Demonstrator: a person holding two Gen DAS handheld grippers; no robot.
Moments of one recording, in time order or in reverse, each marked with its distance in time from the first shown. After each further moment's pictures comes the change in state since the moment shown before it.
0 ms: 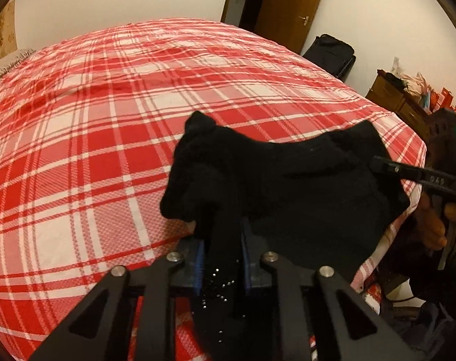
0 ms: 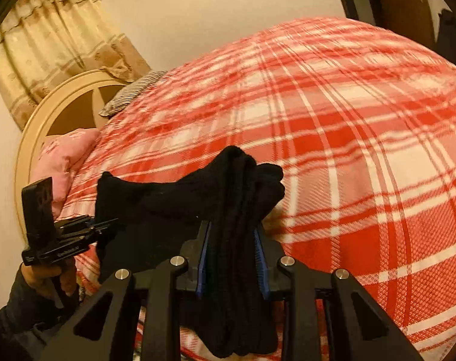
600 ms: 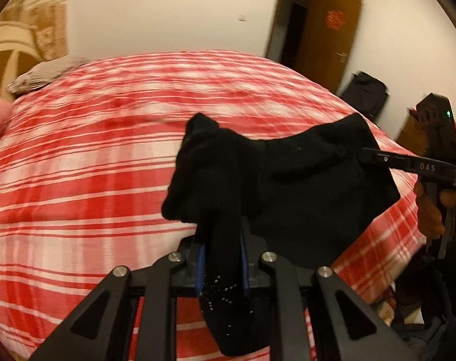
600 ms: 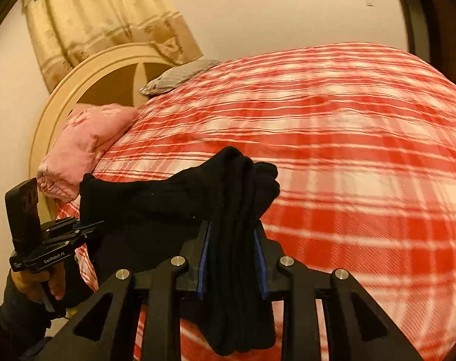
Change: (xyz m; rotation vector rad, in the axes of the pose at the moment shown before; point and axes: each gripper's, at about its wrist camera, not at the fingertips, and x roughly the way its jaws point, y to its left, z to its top) left arm -0.072 0.082 0.003 -0.131 -0.158 0.179; right arm 0.091 0.121 0.086 -0.240 0.039 0.121
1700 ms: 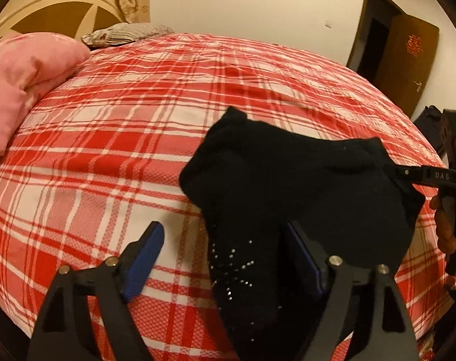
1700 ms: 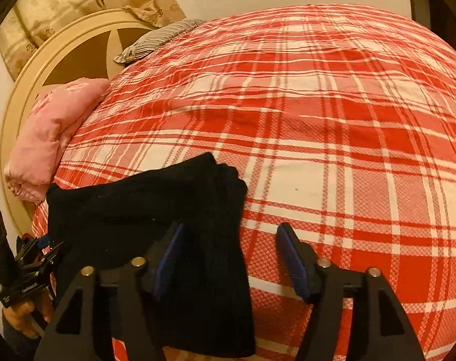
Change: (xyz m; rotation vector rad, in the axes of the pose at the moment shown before) left arm 0.030 0.110 -0.029 -0.232 0.018 0.269; right arm 0.146 0.002 0.028 0.074 0.179 -0.051
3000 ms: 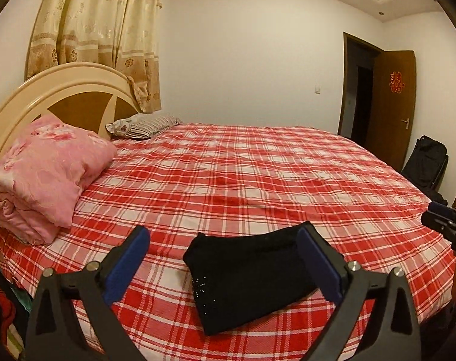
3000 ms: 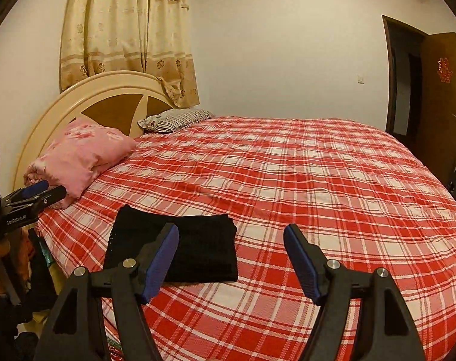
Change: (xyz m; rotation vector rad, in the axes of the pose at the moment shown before) left arm -0.184 -0.058 0.016 0.058 -0.393 0.063; right arm -0.252 0.074 -0.093 -0.230 -0.469 -0.160
